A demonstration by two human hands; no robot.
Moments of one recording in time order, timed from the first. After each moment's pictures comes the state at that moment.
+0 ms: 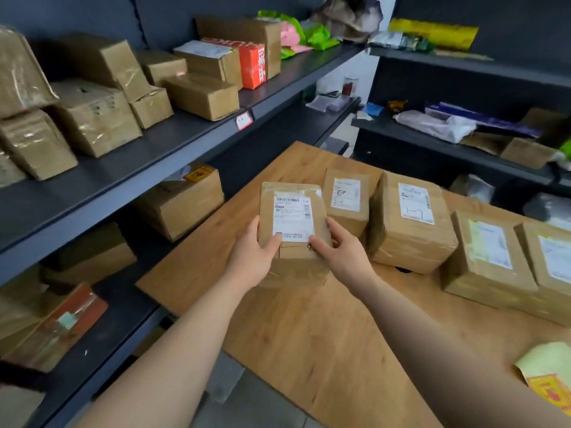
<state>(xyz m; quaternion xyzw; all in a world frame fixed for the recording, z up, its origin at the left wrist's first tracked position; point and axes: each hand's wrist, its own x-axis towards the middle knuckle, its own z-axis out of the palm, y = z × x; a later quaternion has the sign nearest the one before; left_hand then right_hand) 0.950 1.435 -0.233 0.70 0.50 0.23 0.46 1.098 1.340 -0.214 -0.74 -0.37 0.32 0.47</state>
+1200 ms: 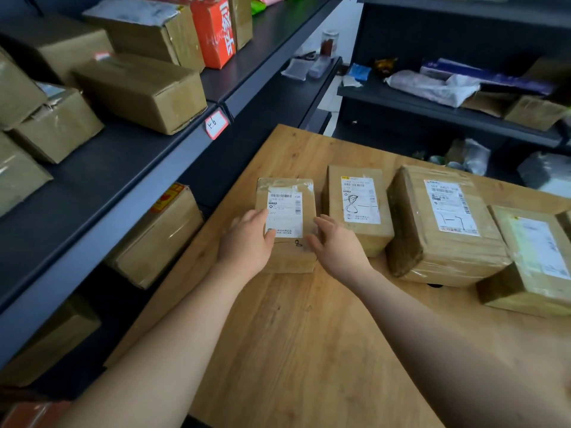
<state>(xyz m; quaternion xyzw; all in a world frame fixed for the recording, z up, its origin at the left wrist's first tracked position) 1.009 1.595 -0.270 0.88 0.41 0.09 0.20 1.147 1.485 -0.270 -0.85 -0.44 0.17 0.22</state>
